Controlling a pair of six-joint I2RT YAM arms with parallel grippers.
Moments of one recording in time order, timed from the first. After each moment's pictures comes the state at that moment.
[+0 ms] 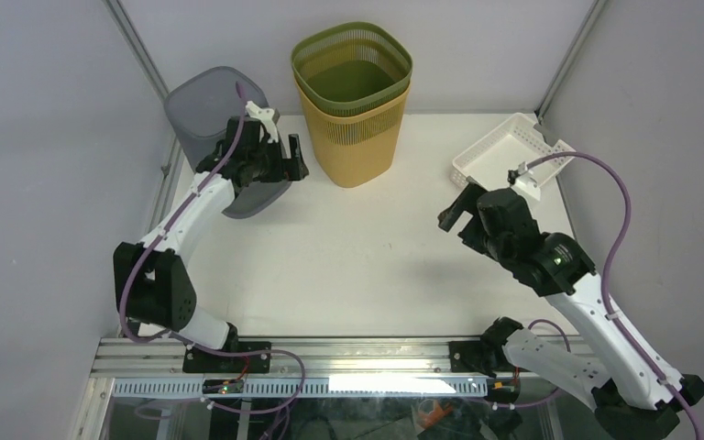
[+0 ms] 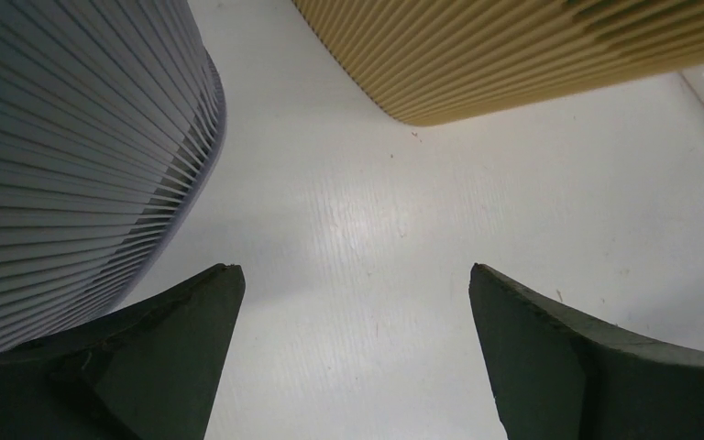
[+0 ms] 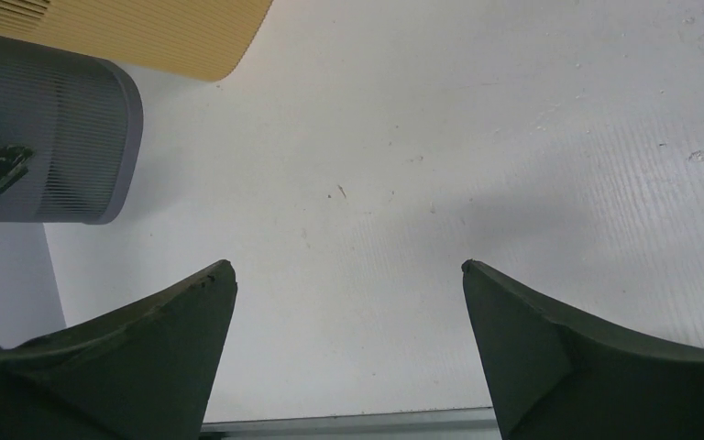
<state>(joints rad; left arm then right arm) -0.28 1.48 1.24 -0.44 0.15 -0.27 0.64 0.83 1.09 -1.00 0.43 0.95</state>
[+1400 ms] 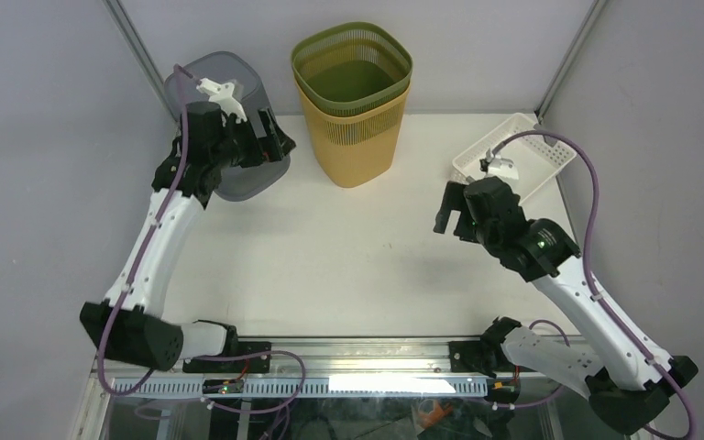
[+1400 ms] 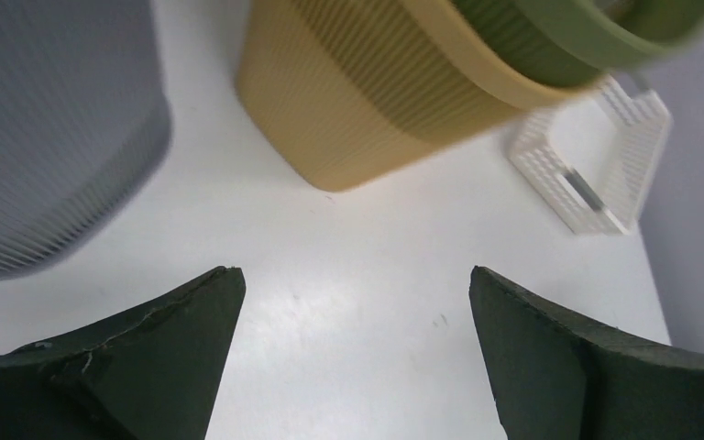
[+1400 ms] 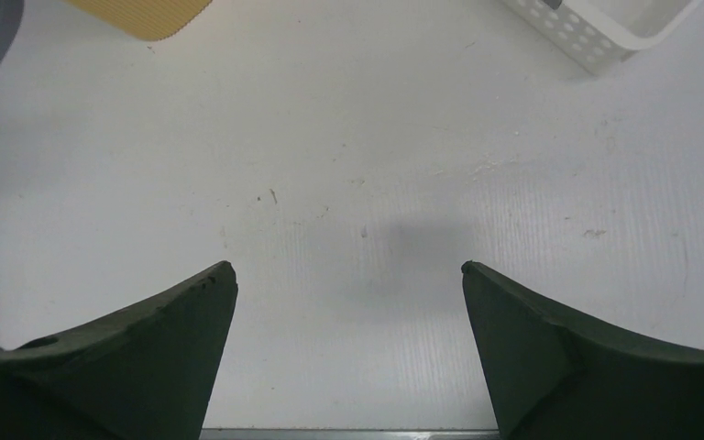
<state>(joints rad) -0.16 1.36 1.41 -0.51 0.24 -0.38 0.64 0.90 1.12 -0.99 0.44 0.65</state>
